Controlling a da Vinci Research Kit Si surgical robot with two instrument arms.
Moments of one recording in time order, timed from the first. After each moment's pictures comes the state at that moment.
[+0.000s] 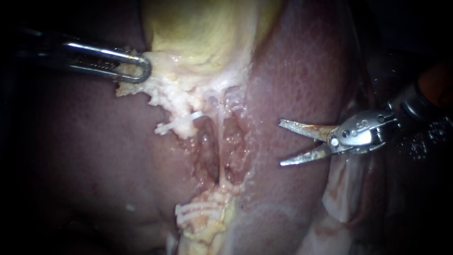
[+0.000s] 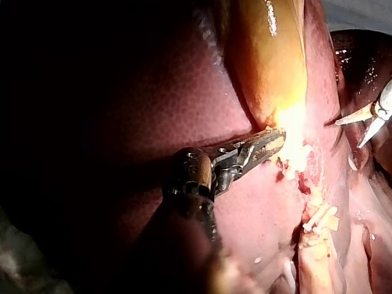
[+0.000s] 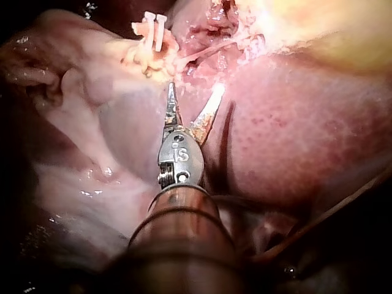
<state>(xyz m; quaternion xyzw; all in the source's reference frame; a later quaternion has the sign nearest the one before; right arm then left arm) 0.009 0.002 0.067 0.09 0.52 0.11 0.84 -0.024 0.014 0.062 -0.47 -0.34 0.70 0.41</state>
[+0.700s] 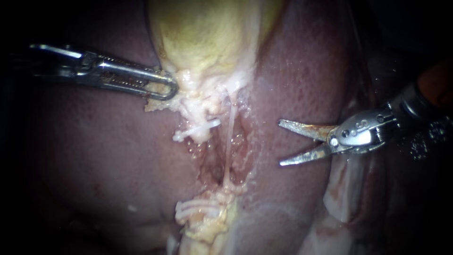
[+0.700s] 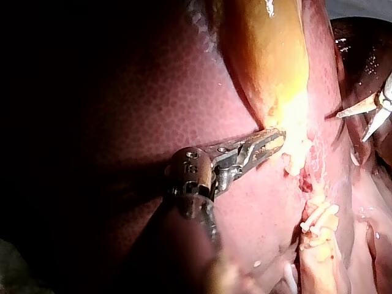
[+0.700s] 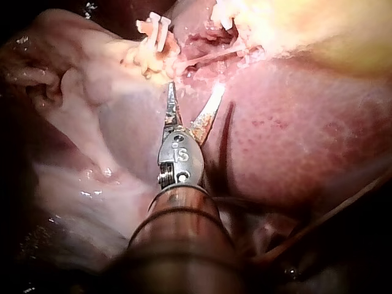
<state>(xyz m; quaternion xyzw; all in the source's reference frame) 0.009 0.002 0.067 0.09 0.52 0.11 0.84 -0.027 0.013 0.067 -0.47 -0.34 0.71 0.40</state>
